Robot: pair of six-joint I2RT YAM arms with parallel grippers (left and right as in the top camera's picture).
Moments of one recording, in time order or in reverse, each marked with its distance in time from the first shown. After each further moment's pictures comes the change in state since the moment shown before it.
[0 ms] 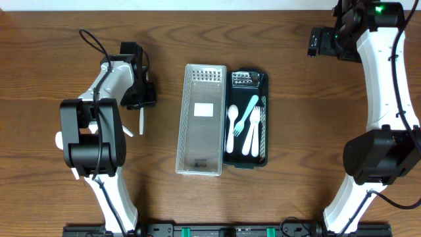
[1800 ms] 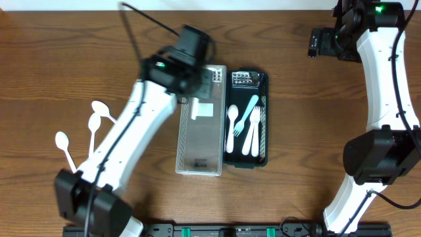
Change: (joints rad) left arm -0.495 -0.414 0.110 -0.103 -0.043 -0.106; right arm 0.000 0.000 0.000 -0.004 0.003 -0.011
